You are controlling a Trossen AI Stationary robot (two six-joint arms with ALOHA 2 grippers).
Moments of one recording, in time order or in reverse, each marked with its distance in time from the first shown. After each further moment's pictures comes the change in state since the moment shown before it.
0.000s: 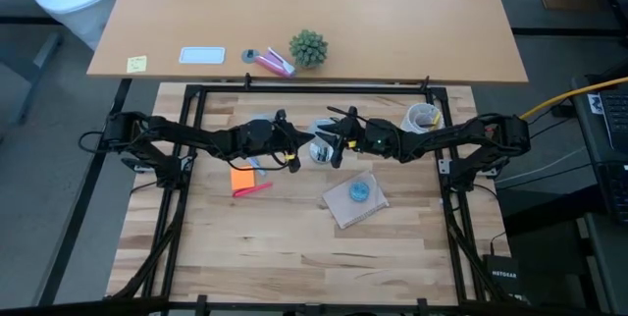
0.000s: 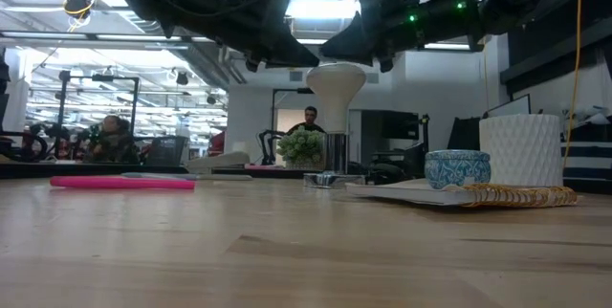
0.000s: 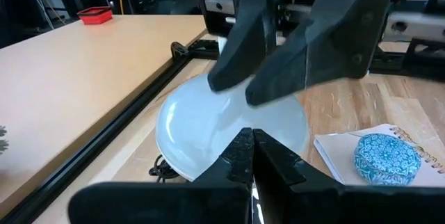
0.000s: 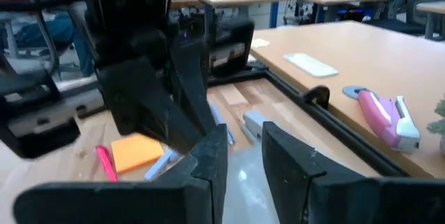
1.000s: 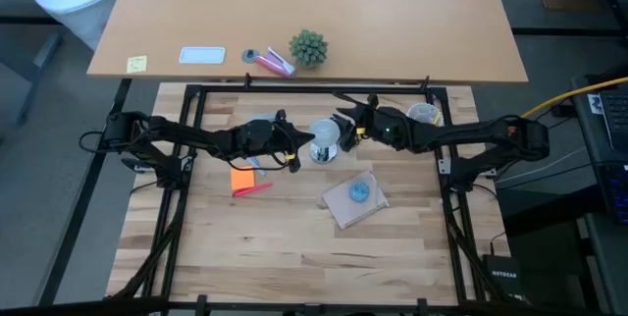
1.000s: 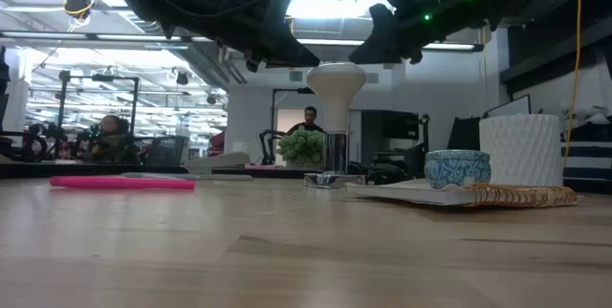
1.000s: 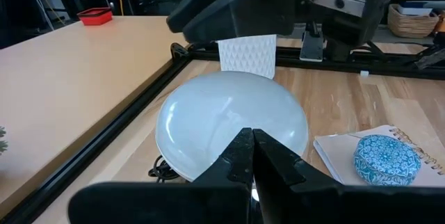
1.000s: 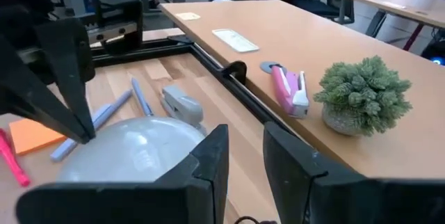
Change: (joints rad) left arm 0.000 0.002 -0.001 0.012 0.000 0.000; right arm -0.074 -0.175 0.003 -0.303 0.166 -0.067
